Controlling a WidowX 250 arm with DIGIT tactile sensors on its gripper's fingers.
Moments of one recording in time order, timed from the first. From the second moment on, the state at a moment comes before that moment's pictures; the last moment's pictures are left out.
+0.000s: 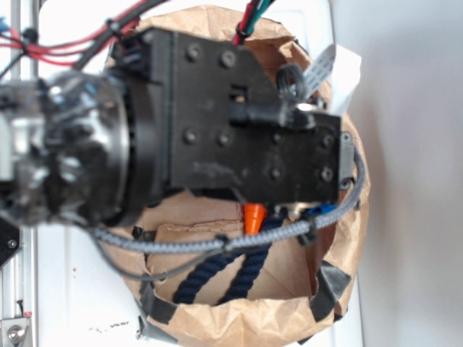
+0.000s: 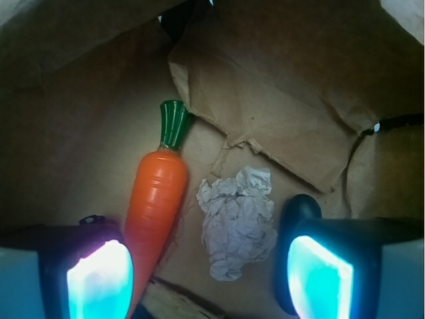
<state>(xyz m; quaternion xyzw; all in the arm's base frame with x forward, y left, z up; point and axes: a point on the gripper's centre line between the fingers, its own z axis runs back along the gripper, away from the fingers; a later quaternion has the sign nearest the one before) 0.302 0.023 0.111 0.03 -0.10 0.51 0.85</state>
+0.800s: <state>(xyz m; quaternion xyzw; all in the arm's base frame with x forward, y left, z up) 0.315 0.018 0.087 -0.01 -0.12 0.51 0.85</state>
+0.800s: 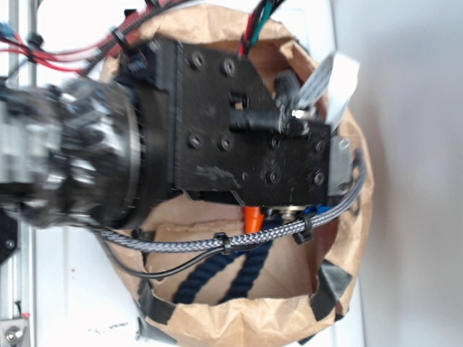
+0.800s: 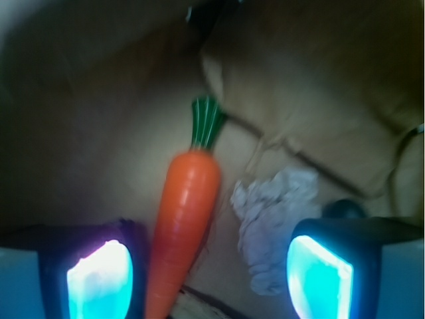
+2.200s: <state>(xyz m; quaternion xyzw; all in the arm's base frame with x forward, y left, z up) 0.334 0.005 0.030 0.02 -0.15 0.49 0.86</state>
